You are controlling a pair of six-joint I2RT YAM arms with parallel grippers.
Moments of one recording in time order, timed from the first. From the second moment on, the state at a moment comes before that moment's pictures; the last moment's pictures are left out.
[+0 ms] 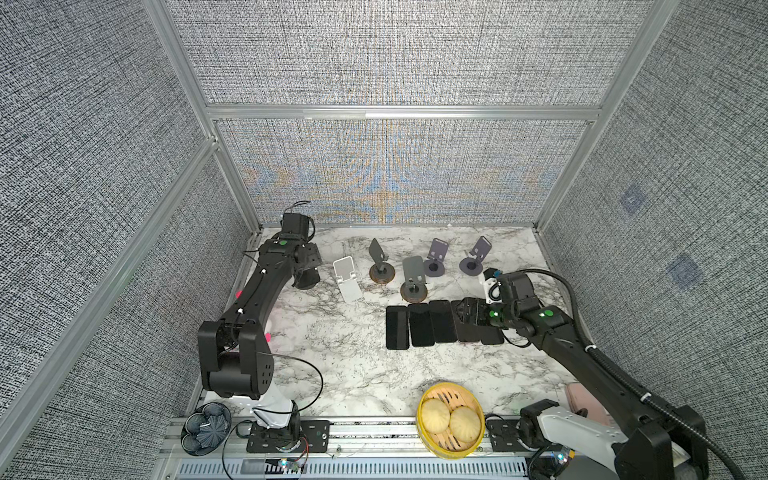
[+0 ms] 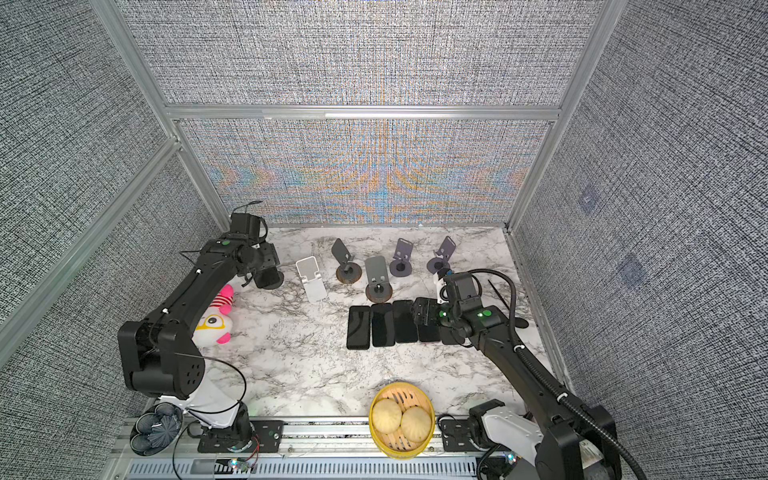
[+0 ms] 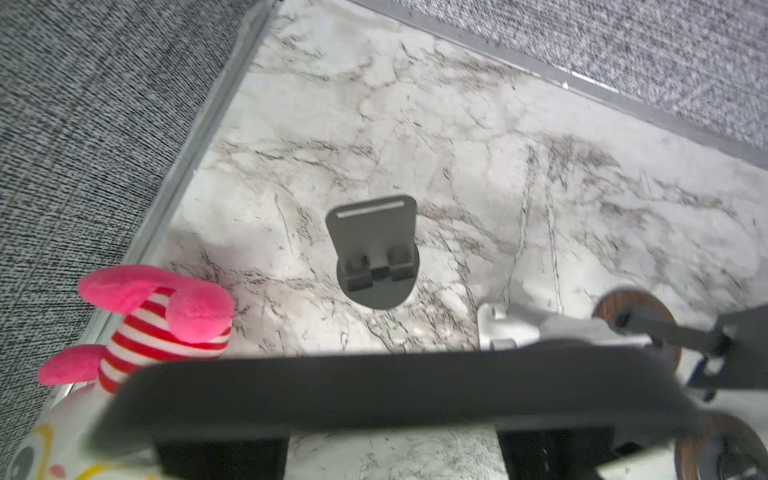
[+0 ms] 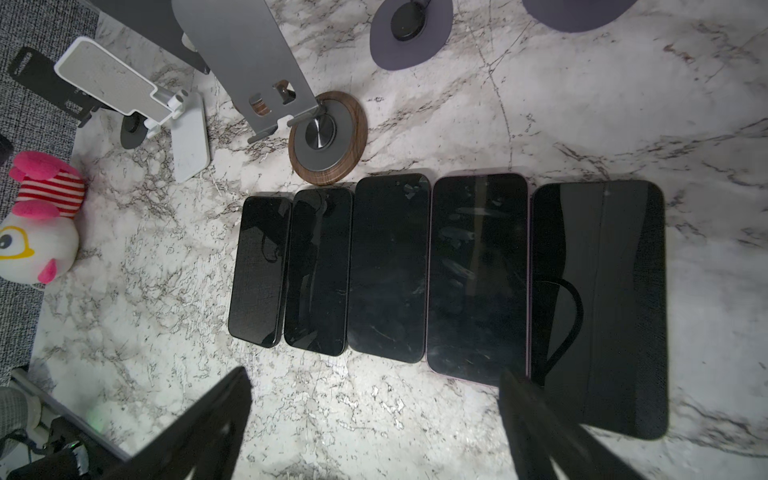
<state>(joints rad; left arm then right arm) -0.14 1.61 1.43 -0.81 -0.17 -0.39 0.33 1.11 0.81 -0.57 -0.21 0.38</state>
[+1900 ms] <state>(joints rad) -0.65 1.93 1.37 -0.95 0.03 -0.53 0.35 1.12 0.78 -0.55 -0.22 0.32</state>
